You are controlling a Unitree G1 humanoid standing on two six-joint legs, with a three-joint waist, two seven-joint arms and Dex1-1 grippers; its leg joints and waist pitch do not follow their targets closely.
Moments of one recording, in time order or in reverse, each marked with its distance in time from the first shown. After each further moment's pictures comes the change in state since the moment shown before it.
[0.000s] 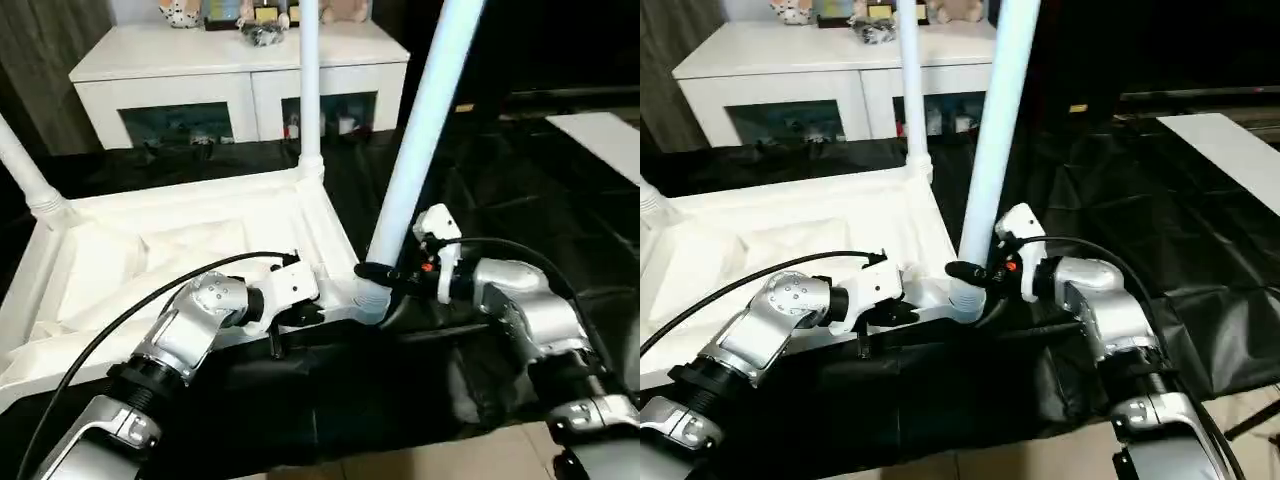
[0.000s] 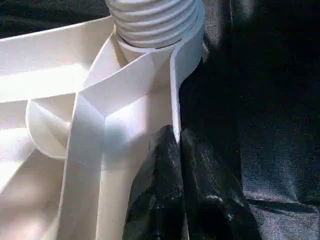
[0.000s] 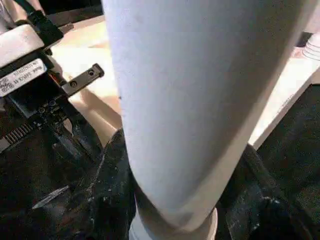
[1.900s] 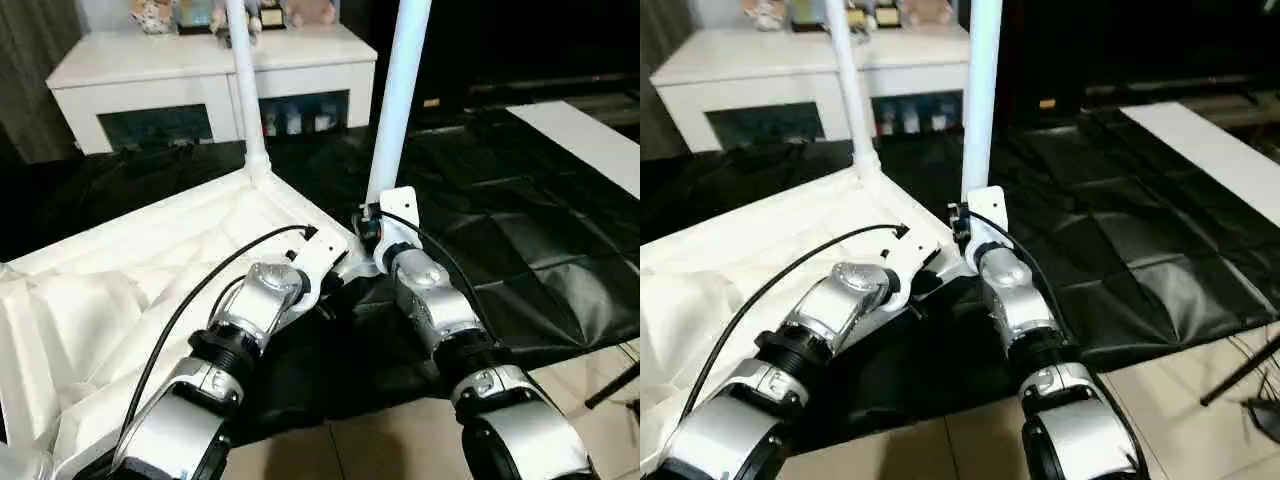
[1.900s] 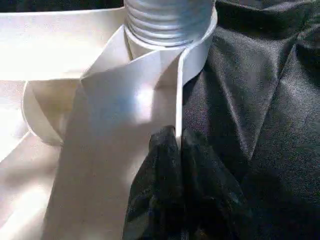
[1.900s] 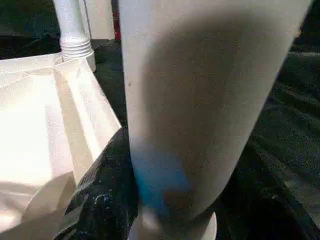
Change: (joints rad) left arm -0.204 -0.312 0.132 0.294 -0.018 0.318 0.445; right arm -0.179 0.348 -0.109 0.374 -0.164 -0.163 -1.000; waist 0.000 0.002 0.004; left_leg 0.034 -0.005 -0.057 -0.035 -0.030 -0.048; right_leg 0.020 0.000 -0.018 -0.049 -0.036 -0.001
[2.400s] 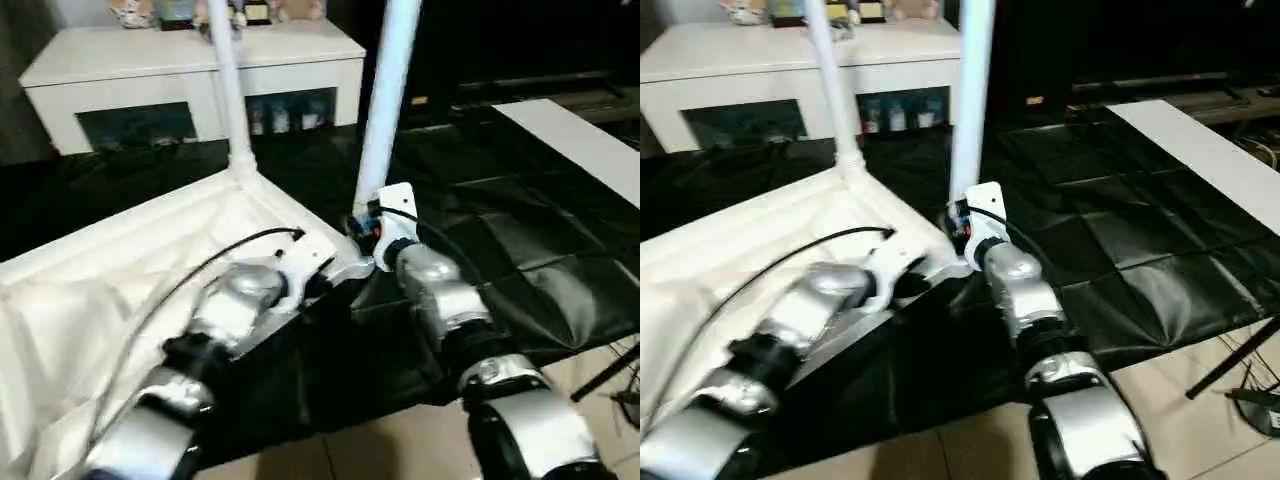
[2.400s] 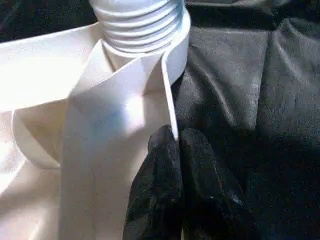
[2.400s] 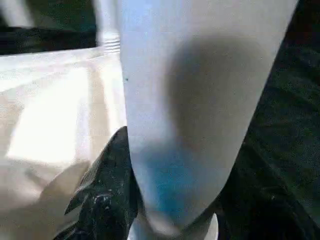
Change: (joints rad) left arm 0.083 0.161 -0.069 -0.114 -0.001 -0.128 -0.204; right arm -0.014 -0.067 0.030 0.008 0.024 -0.009 0.361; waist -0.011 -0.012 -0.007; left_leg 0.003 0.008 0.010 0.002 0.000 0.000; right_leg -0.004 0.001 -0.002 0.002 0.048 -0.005
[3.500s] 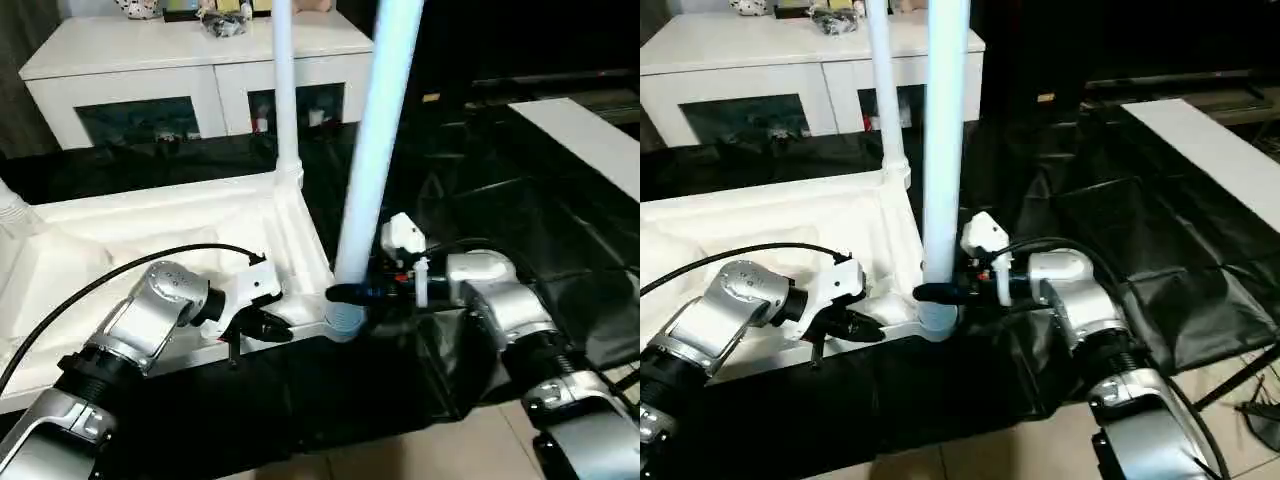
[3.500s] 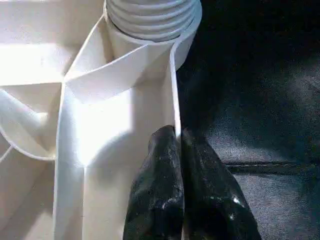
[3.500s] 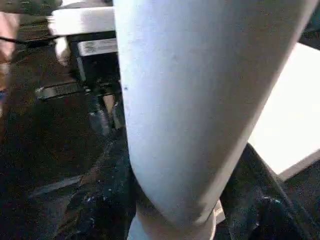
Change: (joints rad) left arm 0.107 0.326 -0.075 -0.223 -0.102 -0.036 -0.490; right arm 0.106 -0.211 0.186 -0.216 0.122 0.012 0.789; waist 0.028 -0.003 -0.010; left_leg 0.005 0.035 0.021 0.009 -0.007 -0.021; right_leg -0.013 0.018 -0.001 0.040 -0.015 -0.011
